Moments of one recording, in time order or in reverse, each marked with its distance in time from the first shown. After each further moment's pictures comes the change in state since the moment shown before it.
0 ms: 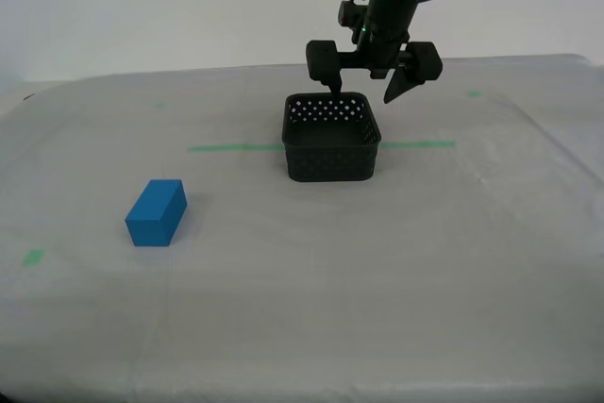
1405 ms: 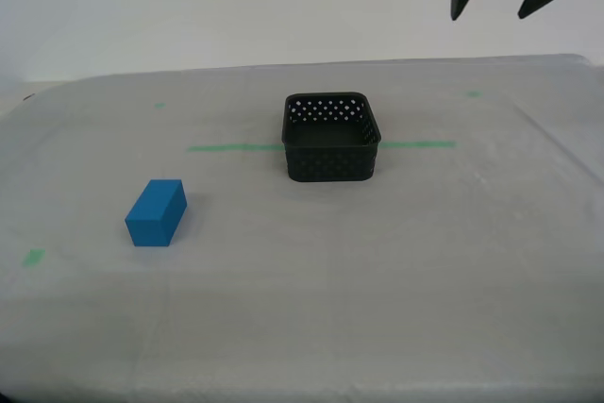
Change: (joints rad) arm 0 -0.186 -0.642 -0.357 -0.218 0.050 -0.123; arm 1 0.000 0.000 0.000 0.000 0.000 0.000
